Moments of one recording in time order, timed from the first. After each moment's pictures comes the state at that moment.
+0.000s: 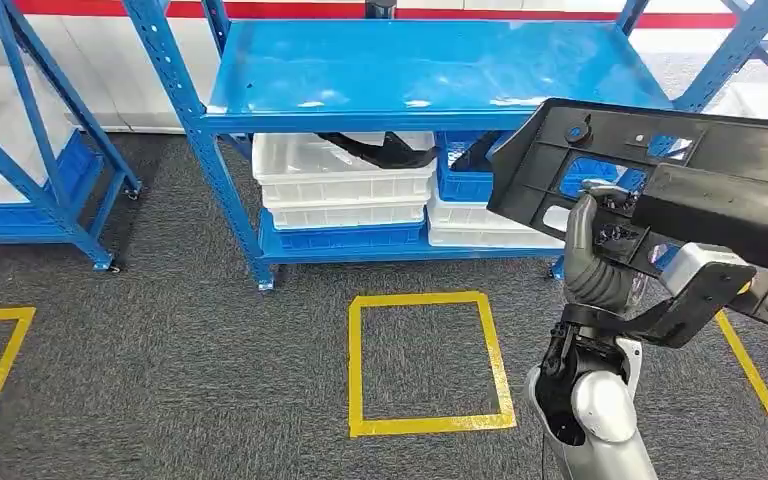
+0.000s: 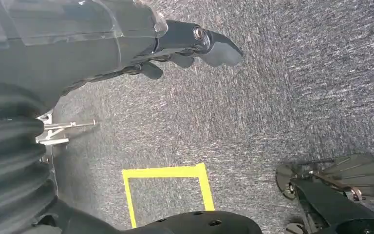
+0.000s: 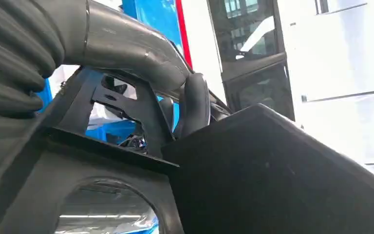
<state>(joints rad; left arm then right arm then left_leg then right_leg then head) -0.14 0.05 -1.15 -0.20 0.77 0.27 0.17 -0.12 -0.09 0.19 -1.92 -0.07 -0.68 -0.14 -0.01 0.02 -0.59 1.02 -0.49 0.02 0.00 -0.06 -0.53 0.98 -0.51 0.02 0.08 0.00</state>
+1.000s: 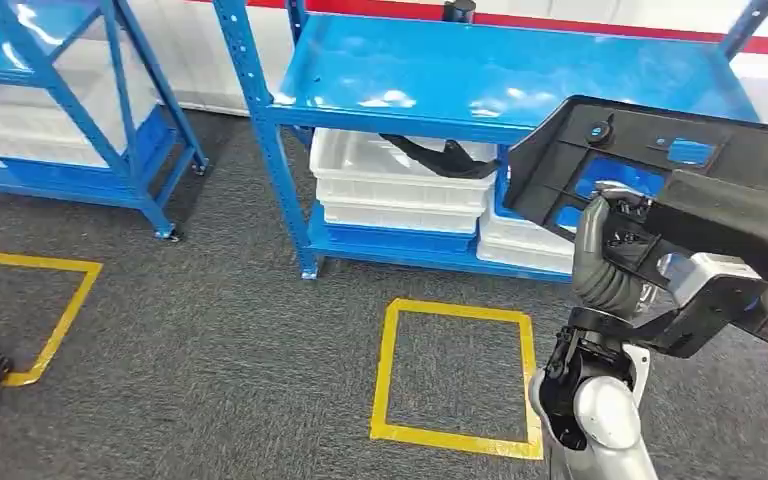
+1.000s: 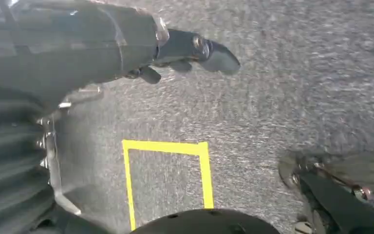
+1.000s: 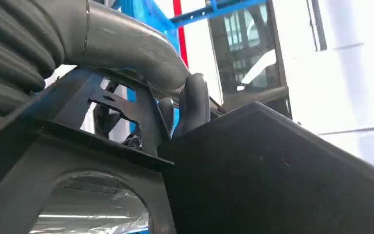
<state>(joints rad) -0.14 0.05 -1.15 -0.20 0.75 0.27 0.18 -0.12 -0.07 0.19 -1.92 -0.02 -0.68 -0.16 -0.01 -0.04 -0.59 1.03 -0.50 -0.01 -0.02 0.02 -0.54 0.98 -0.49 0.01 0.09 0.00</state>
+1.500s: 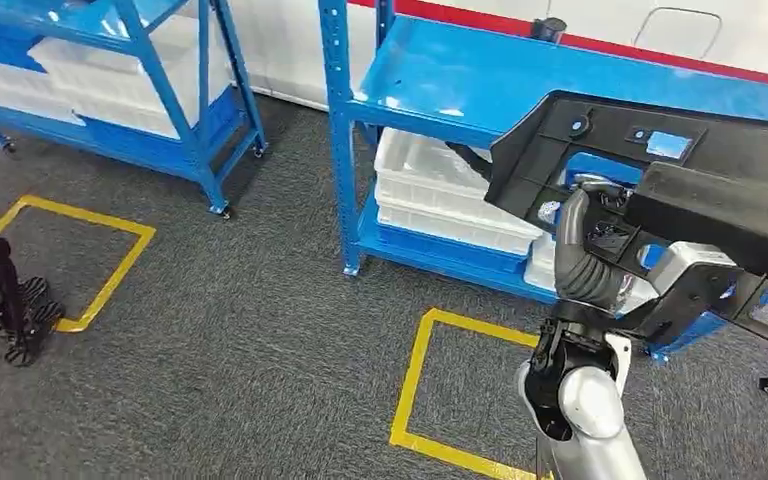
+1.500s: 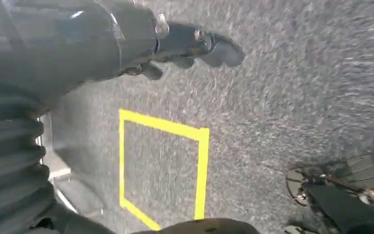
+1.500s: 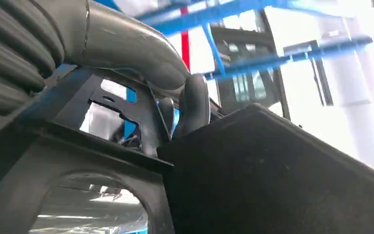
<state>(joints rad) -0.14 0.06 -1.15 -0.20 0.75 0.26 0.18 -0.12 -0.06 0.18 -1.92 -0.03 -0.68 -0.16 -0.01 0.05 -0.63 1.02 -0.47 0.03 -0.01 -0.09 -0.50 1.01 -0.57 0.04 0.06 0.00</state>
